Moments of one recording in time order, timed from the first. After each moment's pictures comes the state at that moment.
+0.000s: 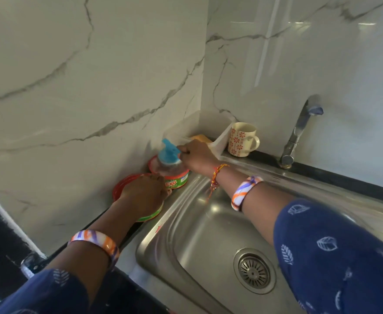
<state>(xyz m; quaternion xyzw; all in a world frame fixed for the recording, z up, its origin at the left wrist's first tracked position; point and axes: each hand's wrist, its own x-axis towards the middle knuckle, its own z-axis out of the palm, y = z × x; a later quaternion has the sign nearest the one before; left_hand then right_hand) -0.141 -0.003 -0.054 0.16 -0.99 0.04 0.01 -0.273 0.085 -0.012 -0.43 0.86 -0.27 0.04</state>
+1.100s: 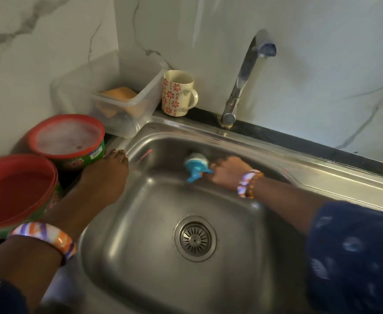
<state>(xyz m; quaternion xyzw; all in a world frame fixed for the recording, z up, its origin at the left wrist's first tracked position) -0.243 0.044 -0.115 0.06 -0.98 0.16 -0.07 -0.364 0.292 -0.093 -0.52 0.81 0.27 -0.07</state>
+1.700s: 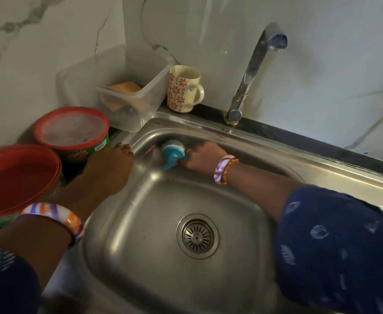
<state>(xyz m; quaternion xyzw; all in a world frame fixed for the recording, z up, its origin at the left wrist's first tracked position) -0.248 0.042 -0.114 0.08 -0.98 0.16 -0.07 -0.373 0.229 -0.104 -0.56 0.78 0.27 -0.09</state>
